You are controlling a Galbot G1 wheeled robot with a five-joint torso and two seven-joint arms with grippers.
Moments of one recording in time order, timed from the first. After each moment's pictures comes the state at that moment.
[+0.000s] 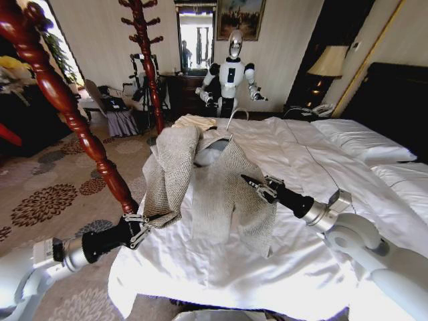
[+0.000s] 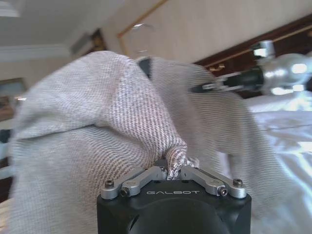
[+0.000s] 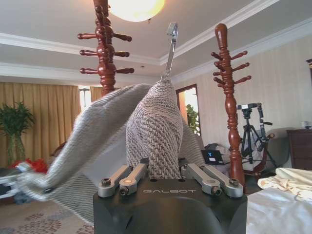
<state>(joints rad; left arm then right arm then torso) 1.63 -0.92 -1.08 -2.33 -0.60 0.10 0.81 -1.39 0.46 0.61 2.23 1.18 0.09 -0.38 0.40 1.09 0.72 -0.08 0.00</state>
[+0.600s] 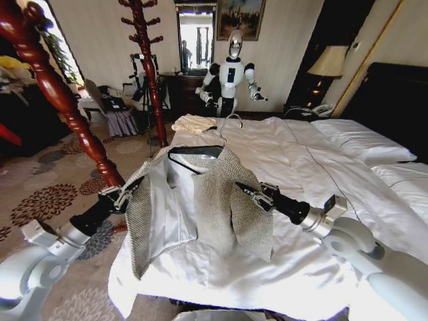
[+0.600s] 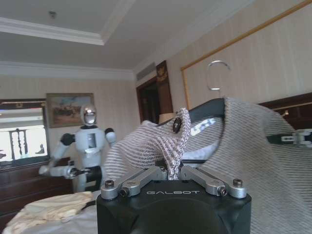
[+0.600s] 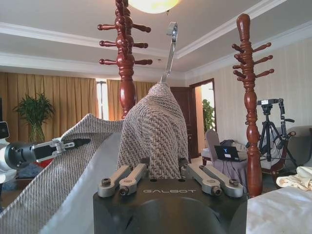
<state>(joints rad) 1.62 -0.95 -1.01 -2.33 -0.77 0.06 0.60 -1.39 0.47 0.58 2.23 1.12 0.09 -0.44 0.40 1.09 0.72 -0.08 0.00</state>
